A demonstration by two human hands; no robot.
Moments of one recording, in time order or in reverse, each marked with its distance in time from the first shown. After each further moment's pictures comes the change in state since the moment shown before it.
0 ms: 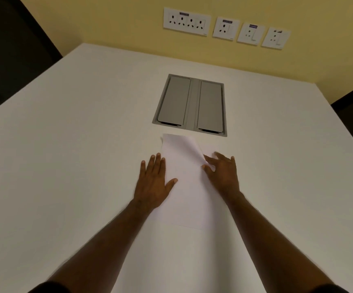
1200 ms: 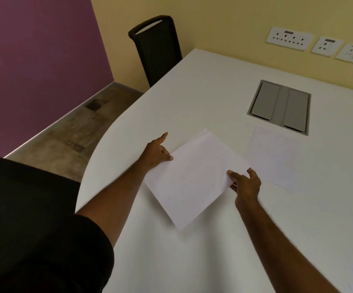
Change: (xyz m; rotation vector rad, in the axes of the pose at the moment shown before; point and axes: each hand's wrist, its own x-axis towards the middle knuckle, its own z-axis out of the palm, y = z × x) left_hand -0.314 -0.231 -0.206 -0.896 0.082 -0.417; right_hand -0.282 -0.274 -0.010 1.322 -0.014 0.577
